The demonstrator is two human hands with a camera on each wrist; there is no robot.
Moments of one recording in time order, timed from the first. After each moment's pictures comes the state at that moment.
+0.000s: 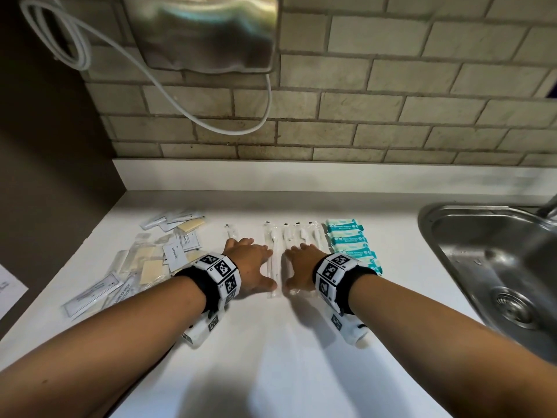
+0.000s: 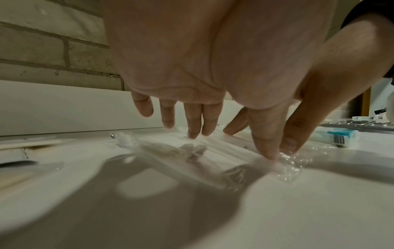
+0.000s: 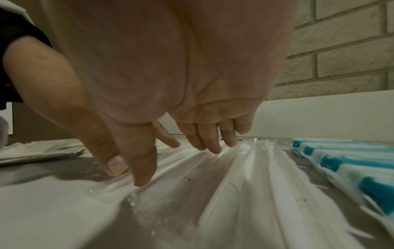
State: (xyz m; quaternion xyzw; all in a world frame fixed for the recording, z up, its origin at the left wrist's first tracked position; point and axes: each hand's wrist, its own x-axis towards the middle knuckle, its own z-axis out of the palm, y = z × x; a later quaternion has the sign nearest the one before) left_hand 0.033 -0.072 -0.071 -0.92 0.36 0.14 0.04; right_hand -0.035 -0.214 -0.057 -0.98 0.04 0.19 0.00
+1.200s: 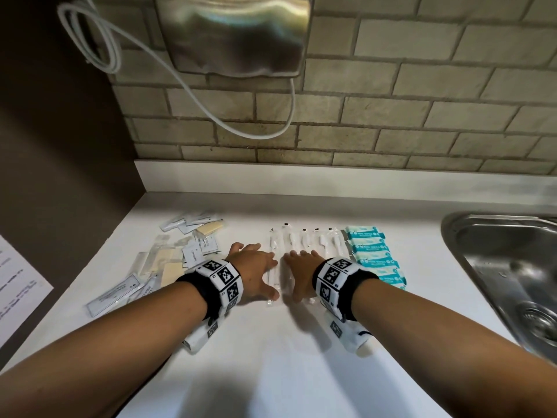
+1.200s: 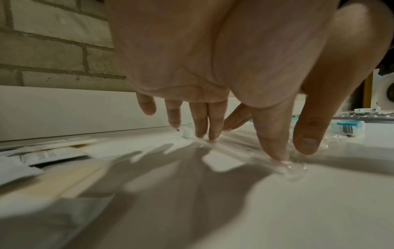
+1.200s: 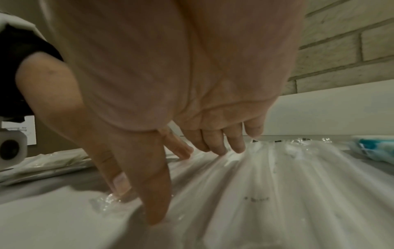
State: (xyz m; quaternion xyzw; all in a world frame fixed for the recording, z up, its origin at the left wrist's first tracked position) left_hand 0.045 -0.042 -0.067 -0.91 0.38 0.16 0.04; right_hand -0.008 -0.182 -0.065 -0.98 0.01 0.21 0.00
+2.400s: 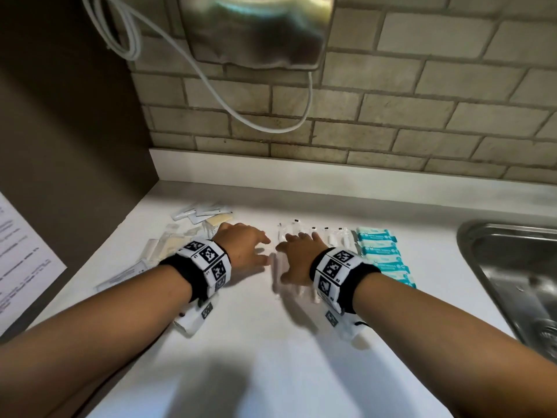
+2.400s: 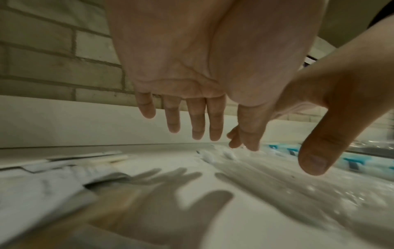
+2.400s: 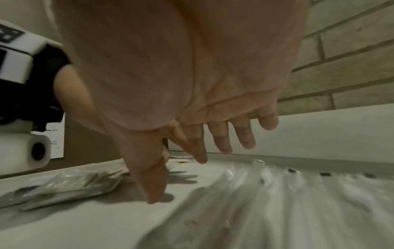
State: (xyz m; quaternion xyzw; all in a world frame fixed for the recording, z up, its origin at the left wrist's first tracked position) left_hand 0.058 -0.020 -0.044 -0.94 0.32 0.09 -0.06; right_hand -0.002 -0.169 -0.039 -0.98 -0.03 0.17 -0.02
